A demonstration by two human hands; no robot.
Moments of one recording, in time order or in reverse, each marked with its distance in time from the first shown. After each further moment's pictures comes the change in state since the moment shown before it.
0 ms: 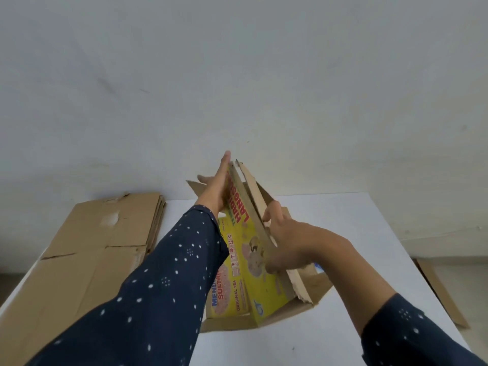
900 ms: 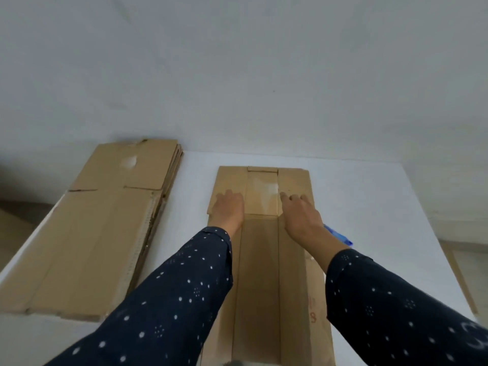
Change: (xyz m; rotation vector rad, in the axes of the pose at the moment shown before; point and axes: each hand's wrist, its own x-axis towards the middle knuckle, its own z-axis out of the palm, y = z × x) left_hand -0.018 -0.150 -0.046 1.581 0.222 0.319; right_hand 0.110 0.076 0.105 -0.379 0.317 0.057
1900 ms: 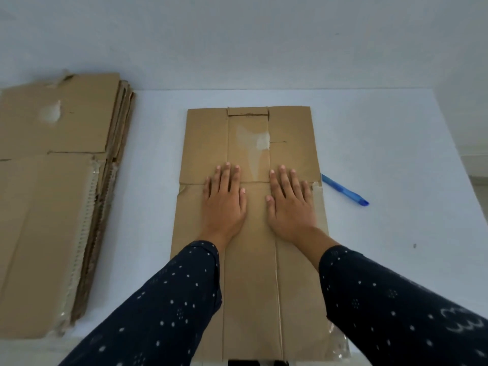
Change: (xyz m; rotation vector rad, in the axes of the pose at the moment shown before) left_hand 0.028 -0.024 0.163 -0.024 0.173 0.172; right_hand 0.027 0.016 0.156 0.144 0.014 0.028
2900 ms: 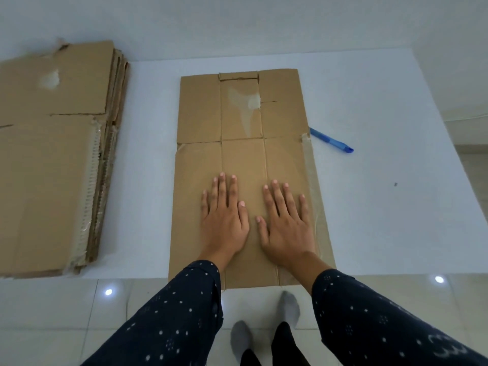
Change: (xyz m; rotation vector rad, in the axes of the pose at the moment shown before) left_hand -0.143 0.018 0.011 -0.001 0.002 -0.036; right_hand -0.153 -0.023 0.046 0.019 0.078 0.022
